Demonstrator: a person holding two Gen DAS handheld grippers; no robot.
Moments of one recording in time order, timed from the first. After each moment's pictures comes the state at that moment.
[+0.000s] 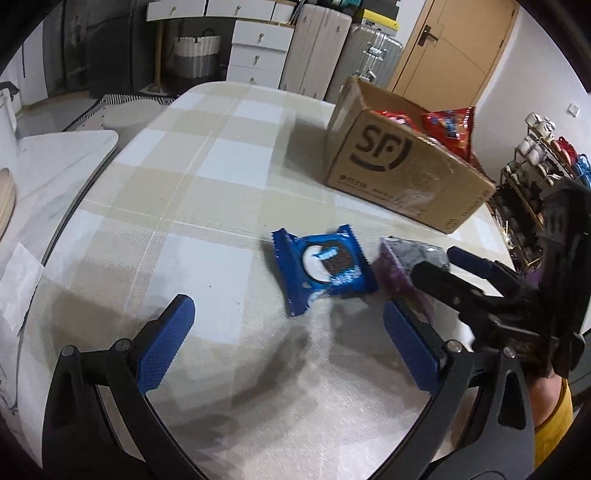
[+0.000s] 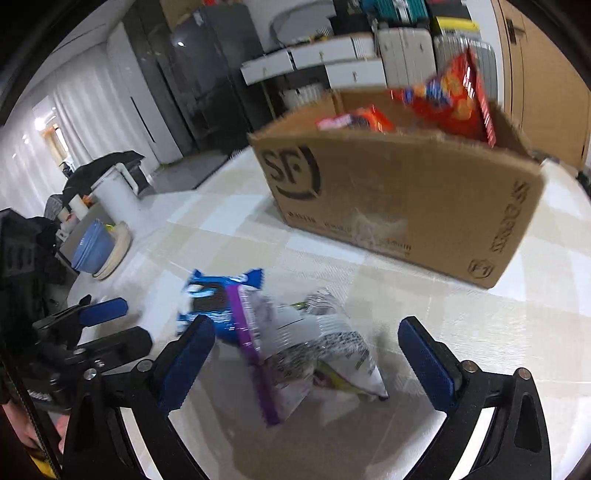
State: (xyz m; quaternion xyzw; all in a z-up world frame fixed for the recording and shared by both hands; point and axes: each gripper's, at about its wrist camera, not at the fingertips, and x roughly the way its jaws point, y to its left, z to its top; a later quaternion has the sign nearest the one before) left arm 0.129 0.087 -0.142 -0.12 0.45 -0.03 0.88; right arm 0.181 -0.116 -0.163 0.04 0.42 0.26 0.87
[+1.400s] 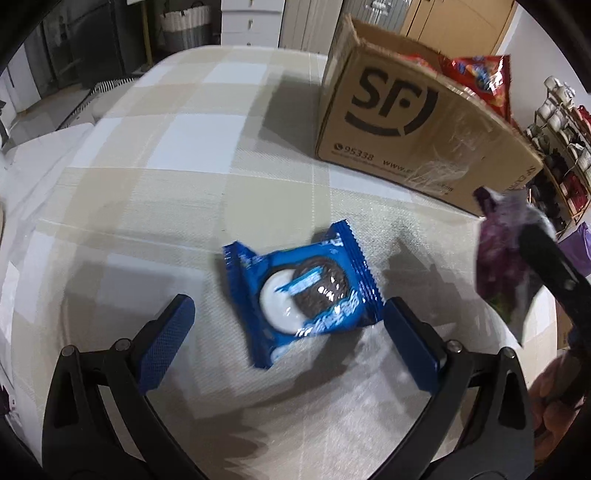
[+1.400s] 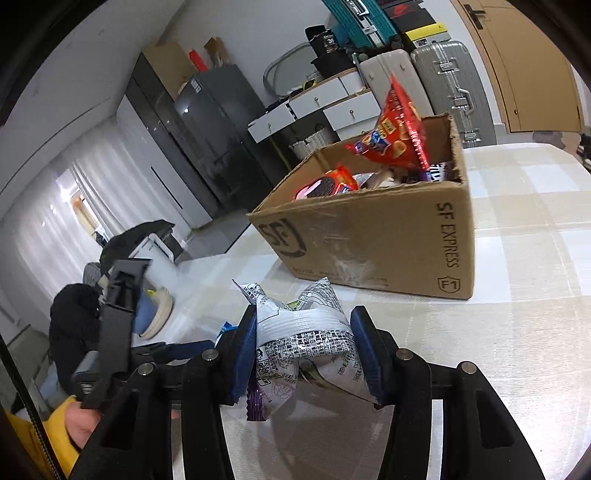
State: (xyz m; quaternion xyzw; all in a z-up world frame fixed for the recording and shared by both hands) left arm 0.193 0.049 -0.174 -0.07 0.52 -0.02 0.85; right arm 0.166 -0.185 -0.145 0.17 0.33 0.29 0.88
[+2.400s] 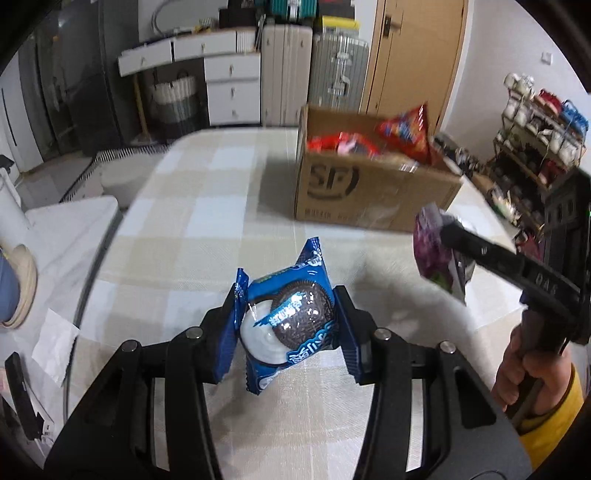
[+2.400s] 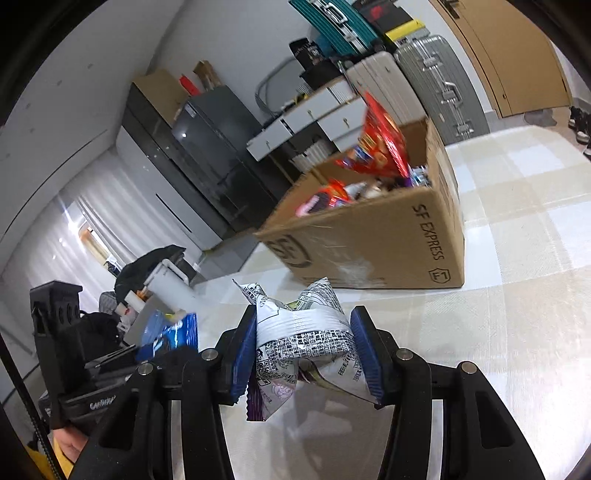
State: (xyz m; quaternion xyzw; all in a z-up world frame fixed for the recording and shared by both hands) left arm 0.112 0.051 -0.079 -0.02 0.40 -0.05 0.91; right arm 0.141 -0.199 -0.129 0.23 0.31 0.29 0.87
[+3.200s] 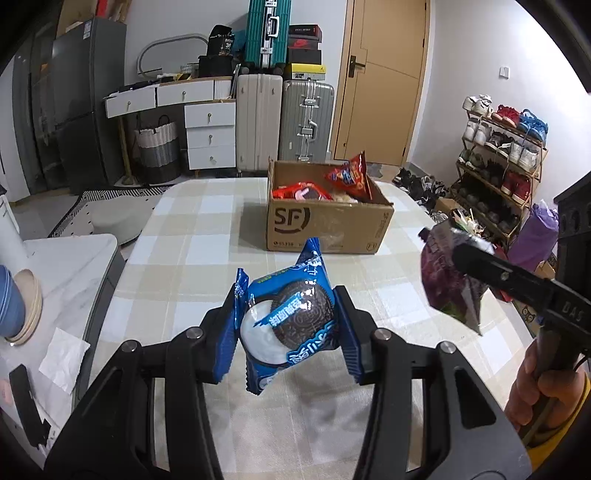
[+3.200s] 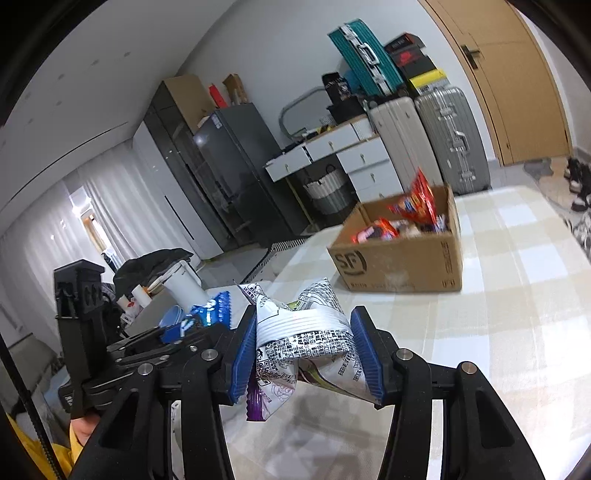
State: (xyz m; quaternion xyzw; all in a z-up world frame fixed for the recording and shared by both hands) left arm 0.013 0.051 -0.010 -0.02 0.32 -0.10 0.94; right arm 0.015 -0.184 -0.041 0.18 0.25 0.29 0.91
